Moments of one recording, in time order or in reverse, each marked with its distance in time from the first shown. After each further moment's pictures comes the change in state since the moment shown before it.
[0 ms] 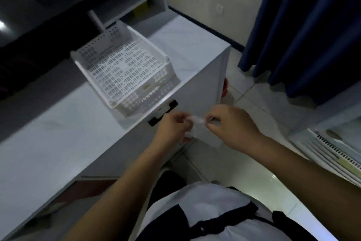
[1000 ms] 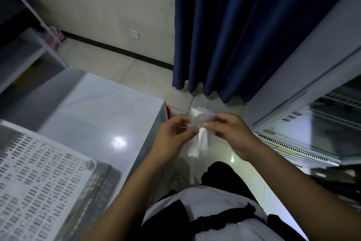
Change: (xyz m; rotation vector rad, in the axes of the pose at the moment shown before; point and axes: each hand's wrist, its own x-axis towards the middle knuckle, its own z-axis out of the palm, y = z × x) left_hand 0.213 0.138 0.102 -0.152 -0.584 0.367; right_hand 0.118 0.150 -0.099 1.061 0.429 0.575
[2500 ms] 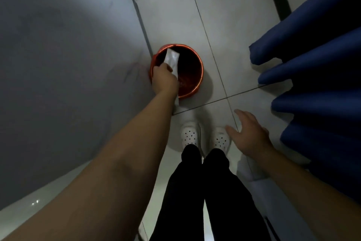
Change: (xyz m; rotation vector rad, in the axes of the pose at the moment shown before) left_hand 0.430 -0.394 -0.116 0.017 1.363 -0.875; right_hand 0.555 0.216 -0.117 -1.404 -0.737 0.152
